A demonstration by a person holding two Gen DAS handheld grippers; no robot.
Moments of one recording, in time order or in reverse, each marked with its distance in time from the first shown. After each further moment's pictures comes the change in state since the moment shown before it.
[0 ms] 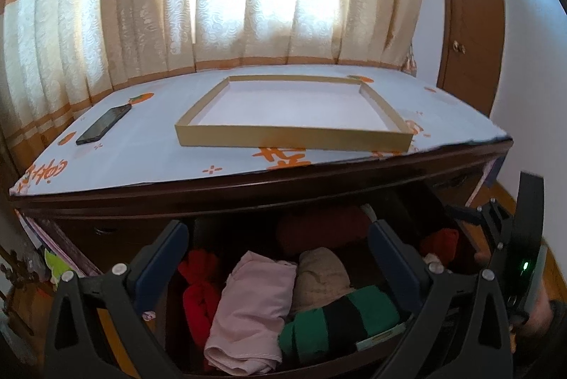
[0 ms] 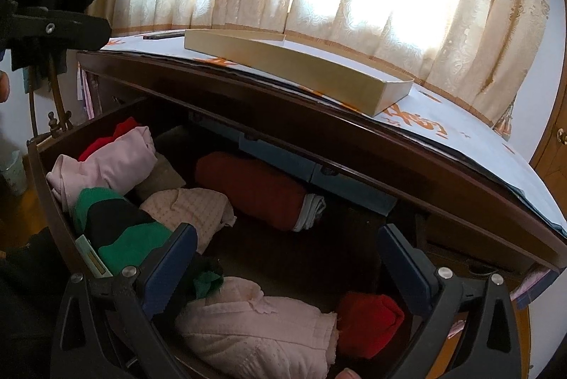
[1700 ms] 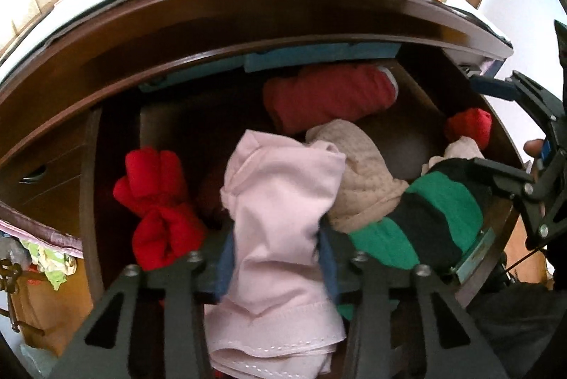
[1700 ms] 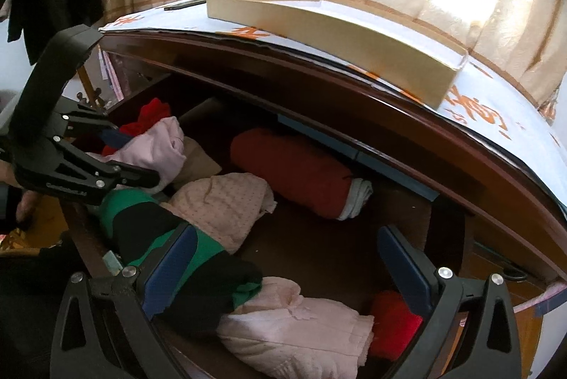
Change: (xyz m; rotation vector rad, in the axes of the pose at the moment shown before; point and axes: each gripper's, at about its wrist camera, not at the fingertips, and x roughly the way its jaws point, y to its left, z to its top) left arm 0.104 0.024 -0.064 0.085 0.455 -0.193; right arm 0.028 0.010 0.021 -0.010 0.194 0.187
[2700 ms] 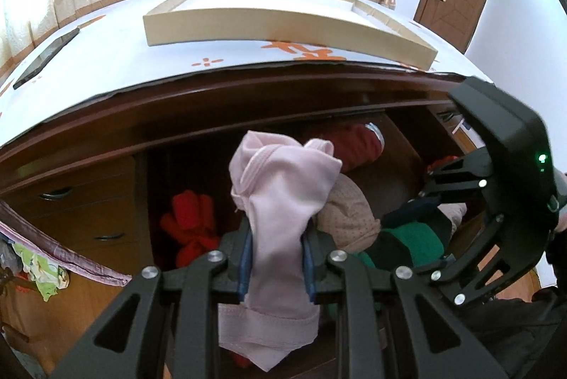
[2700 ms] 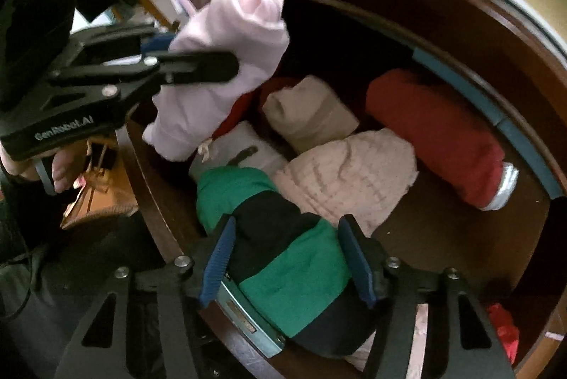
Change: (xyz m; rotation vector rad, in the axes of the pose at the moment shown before) left arm -0.055 0.024 0.011 -0.041 -0.157 -0.035; right arm 0.061 0.053 0.029 -0.065 0.410 0.433
